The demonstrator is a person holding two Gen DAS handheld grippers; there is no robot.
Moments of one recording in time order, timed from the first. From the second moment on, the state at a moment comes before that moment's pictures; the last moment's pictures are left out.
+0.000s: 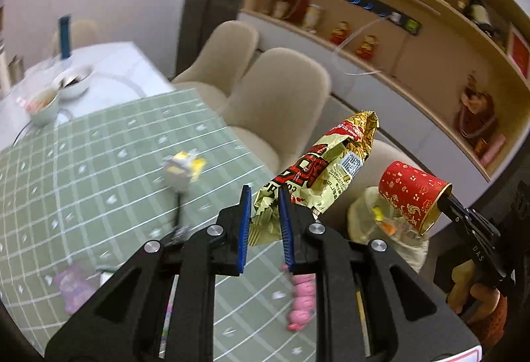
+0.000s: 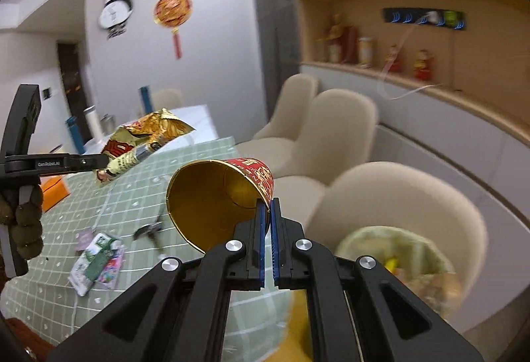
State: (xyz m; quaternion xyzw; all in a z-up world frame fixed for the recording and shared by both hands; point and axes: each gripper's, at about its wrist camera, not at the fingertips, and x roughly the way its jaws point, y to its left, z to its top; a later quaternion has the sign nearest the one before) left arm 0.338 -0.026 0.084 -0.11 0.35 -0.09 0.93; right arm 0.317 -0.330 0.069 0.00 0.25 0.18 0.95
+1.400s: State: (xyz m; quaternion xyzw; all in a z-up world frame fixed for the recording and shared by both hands) left arm 0.458 -0.354 -0.053 0.09 0.50 -0.30 0.81; right arm 0.281 -0.526 0.037 0.09 0.31 -0.09 0.94
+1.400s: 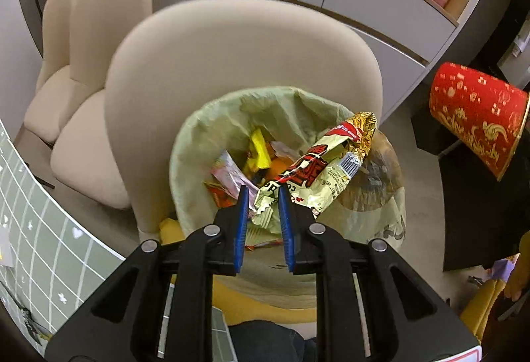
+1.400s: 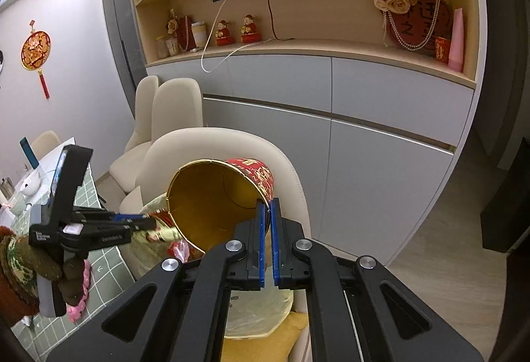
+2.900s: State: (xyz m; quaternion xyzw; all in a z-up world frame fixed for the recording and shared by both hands) left arm 0.382 -0.144 -0.011 -0.06 0.46 -0.17 0.87; right arm 0.354 -0.467 -0.066 0.03 0.43 -0.02 0.90
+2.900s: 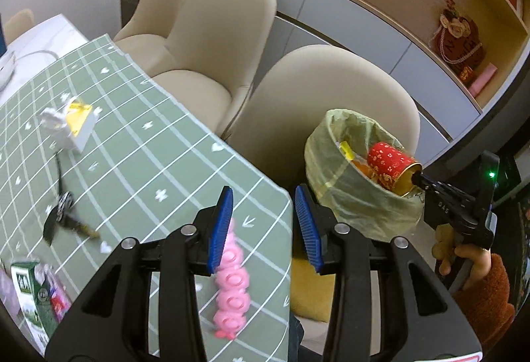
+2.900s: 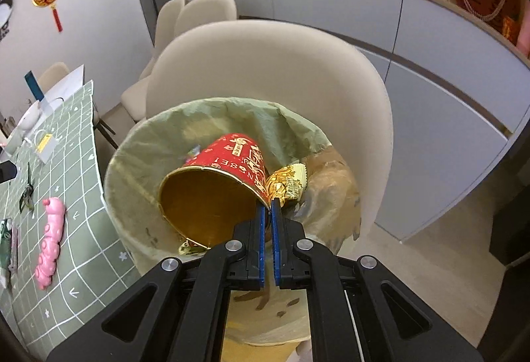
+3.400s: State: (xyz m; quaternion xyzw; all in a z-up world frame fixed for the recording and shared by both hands) left arm 0.304 -0.025 -0.015 -0.09 0.44 -0.03 0.89; right arm 0.316 -0.418 -0.016 0.06 0.35 0.05 0.93
